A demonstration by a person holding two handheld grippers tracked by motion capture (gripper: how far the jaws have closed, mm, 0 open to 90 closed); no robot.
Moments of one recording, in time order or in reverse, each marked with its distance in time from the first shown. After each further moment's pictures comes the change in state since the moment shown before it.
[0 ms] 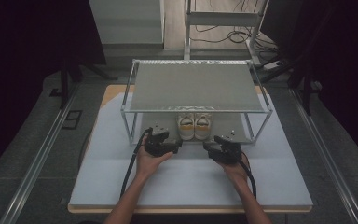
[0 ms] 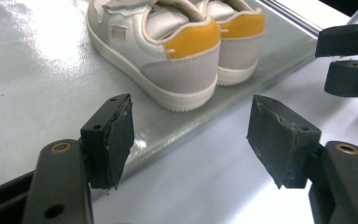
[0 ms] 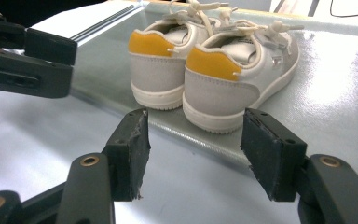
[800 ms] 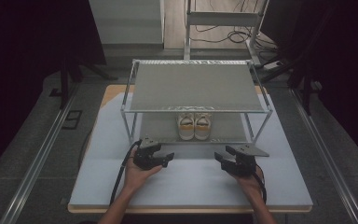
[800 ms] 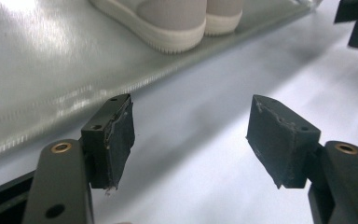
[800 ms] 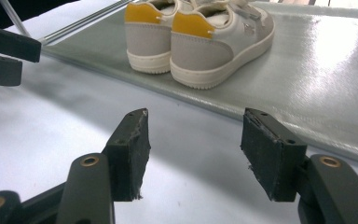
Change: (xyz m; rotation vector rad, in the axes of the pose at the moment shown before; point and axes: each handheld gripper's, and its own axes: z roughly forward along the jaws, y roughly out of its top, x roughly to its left) left arm 0.002 -0.039 -0.033 0.040 -0.040 0.003; right arm -0.015 -0.030 -0.042 -0.008 0.008 0.002
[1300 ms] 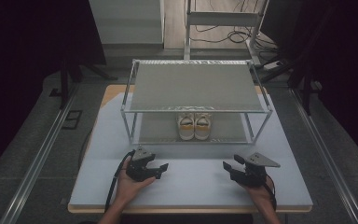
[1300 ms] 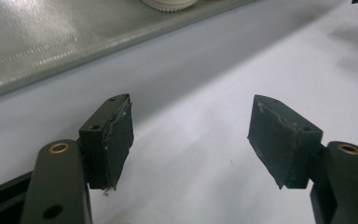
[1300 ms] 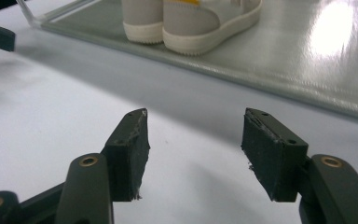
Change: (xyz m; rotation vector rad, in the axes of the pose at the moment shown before) left arm -0.003 -0.030 -0.021 0.022 -0.002 0.005; right arm -0.009 -0.024 -0.029 0.029 -0.005 -0.008
